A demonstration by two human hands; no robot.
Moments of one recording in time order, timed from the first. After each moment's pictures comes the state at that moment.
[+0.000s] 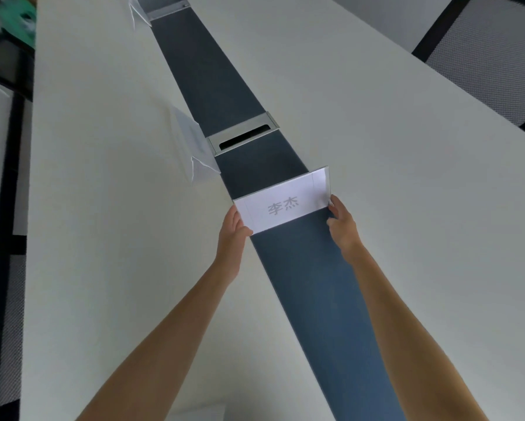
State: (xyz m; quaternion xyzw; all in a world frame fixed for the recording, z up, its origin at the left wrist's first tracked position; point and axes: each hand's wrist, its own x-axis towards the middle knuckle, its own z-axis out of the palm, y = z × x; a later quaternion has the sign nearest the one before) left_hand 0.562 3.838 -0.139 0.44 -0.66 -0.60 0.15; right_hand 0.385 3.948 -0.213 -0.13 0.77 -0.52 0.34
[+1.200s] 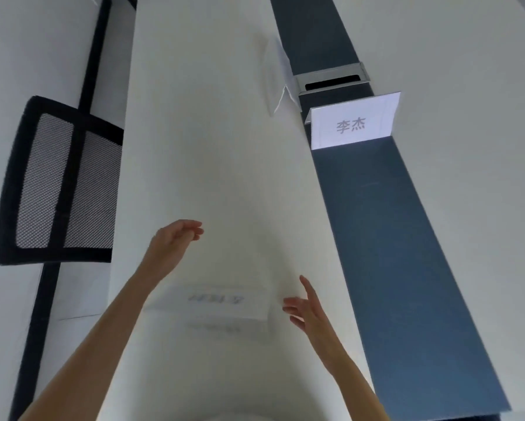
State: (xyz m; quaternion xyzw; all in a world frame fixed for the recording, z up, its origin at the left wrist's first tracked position) left_hand 0.836 3.870 -0.095 0.59 -0.65 -0.47 0.10; right_hand 0.665 4.082 -0.177 -0.14 0.62 -0.46 0.62
